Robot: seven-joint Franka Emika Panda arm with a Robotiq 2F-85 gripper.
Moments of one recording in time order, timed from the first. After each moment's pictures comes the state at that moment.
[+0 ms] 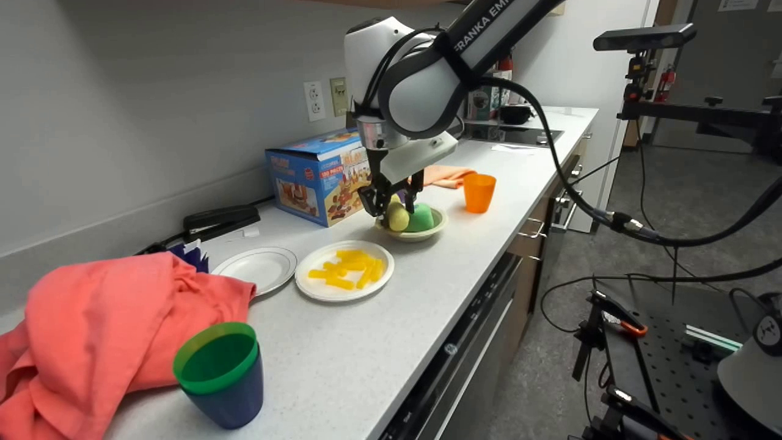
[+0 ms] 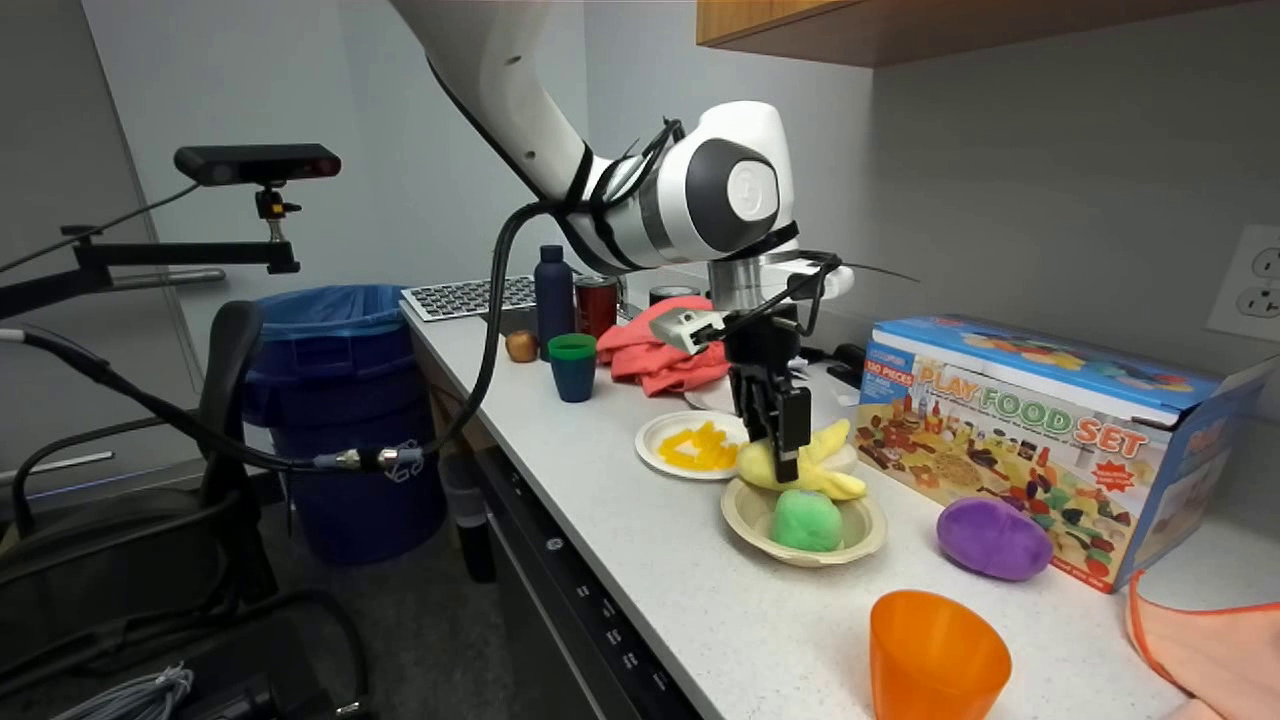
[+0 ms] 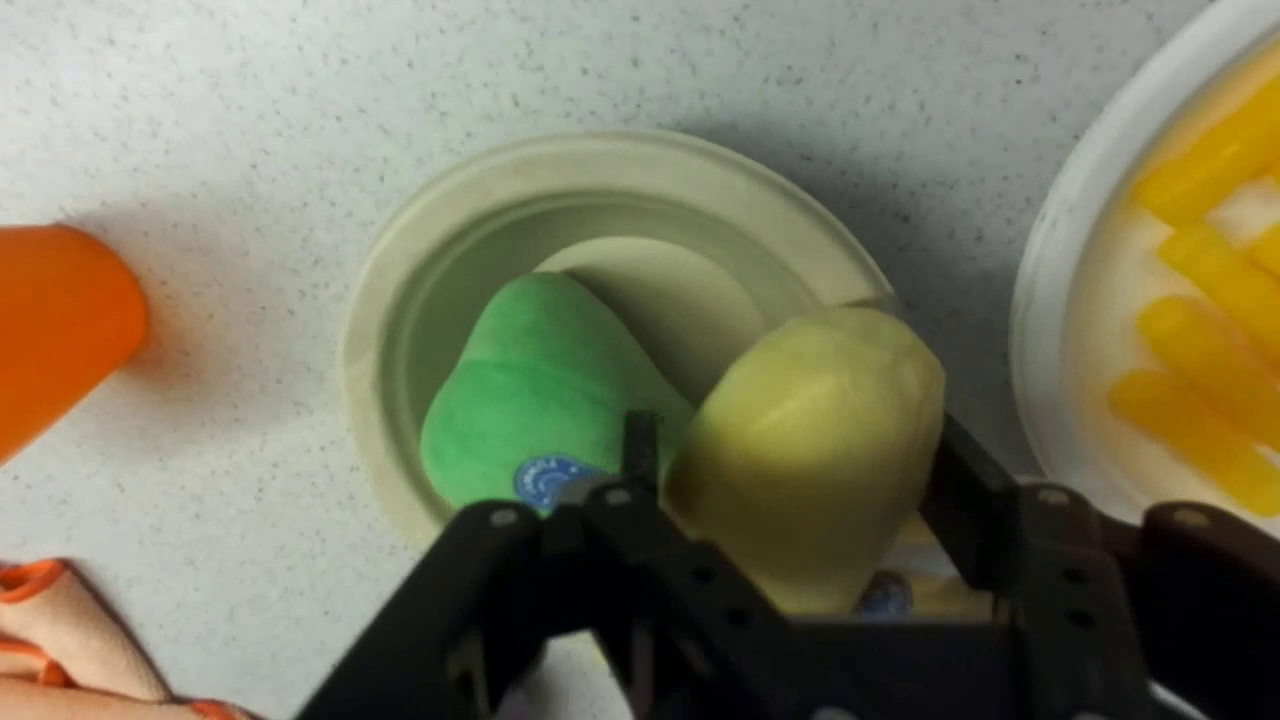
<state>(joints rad) 0.00 0.32 -0.07 -1.96 -0.26 2.28 0.64</state>
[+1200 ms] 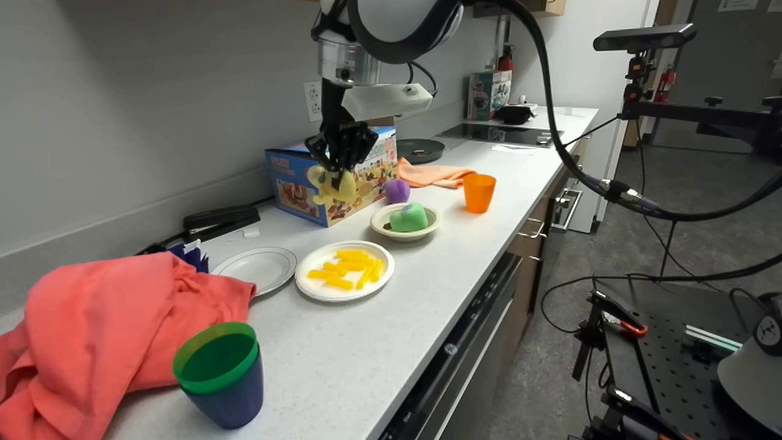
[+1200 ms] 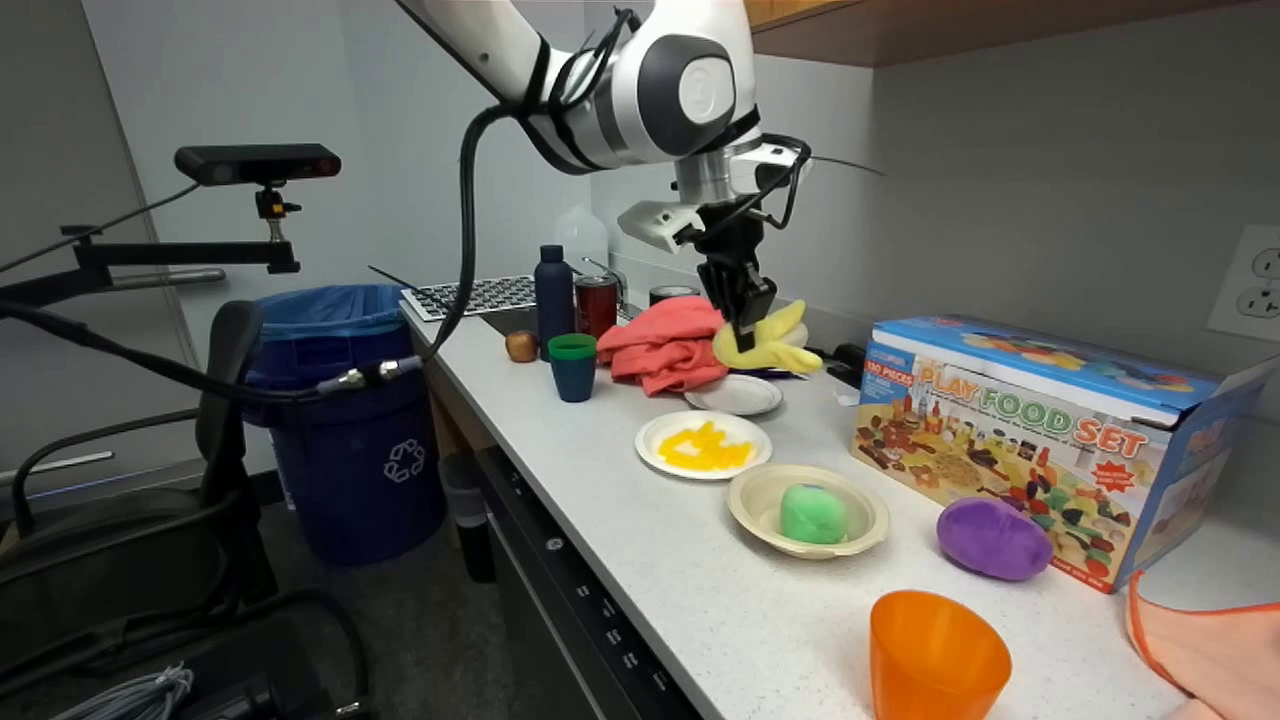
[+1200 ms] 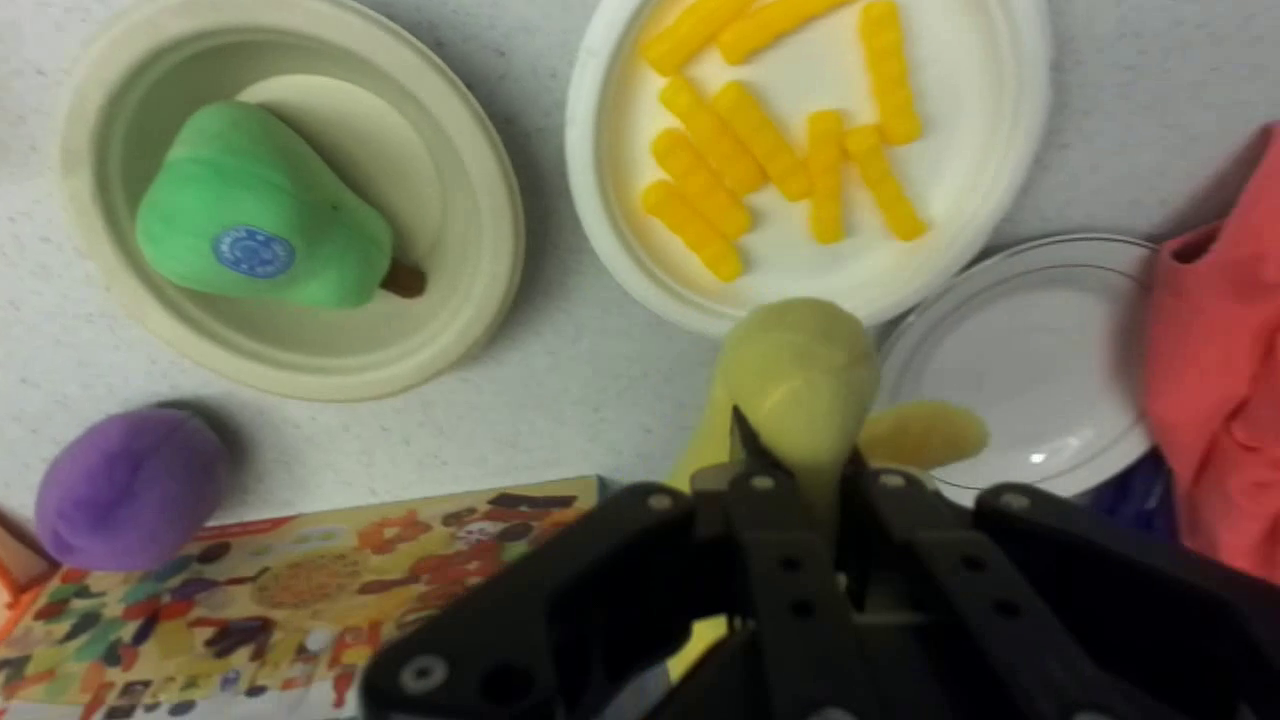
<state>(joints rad) 0.04 0.22 0.00 -1.88 -0.09 2.35 0.47</state>
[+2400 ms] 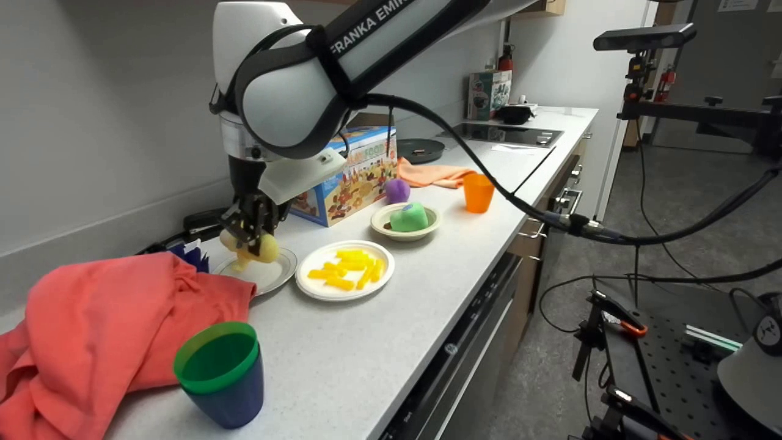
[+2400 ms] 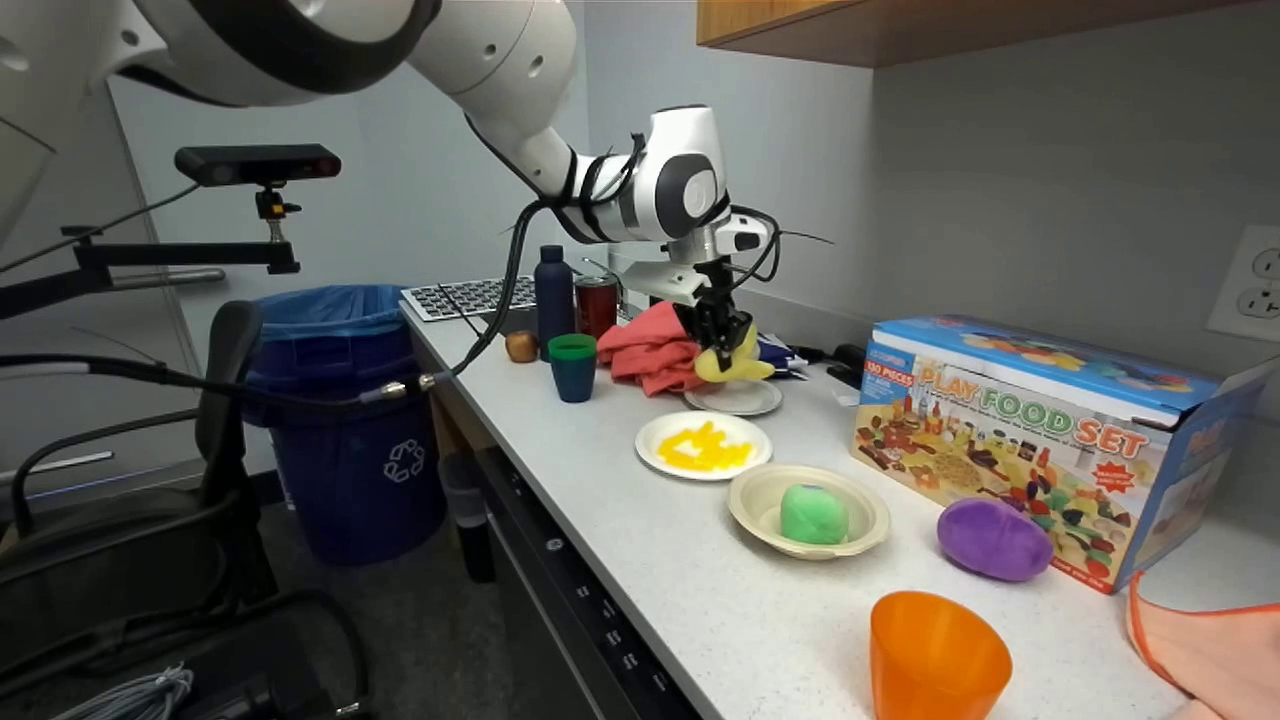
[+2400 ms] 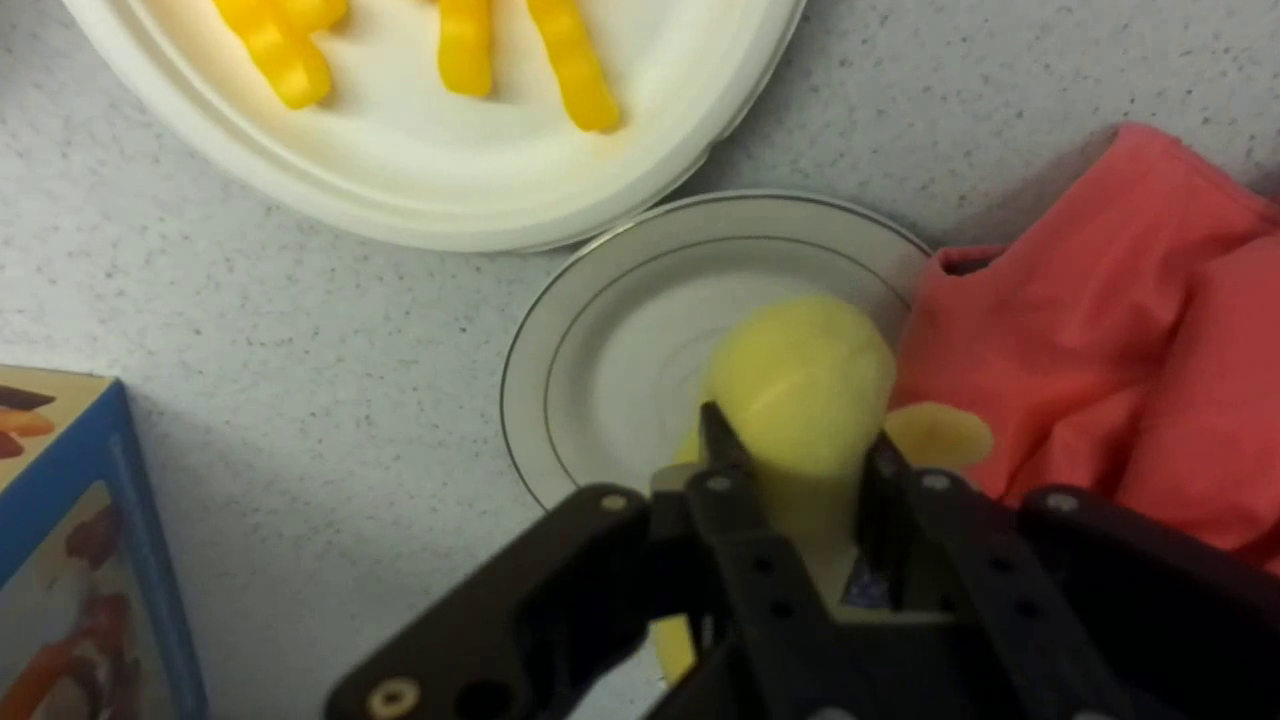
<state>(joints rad) 0.15 0.63 0.03 -1.46 -0.11 2.36 0.31</state>
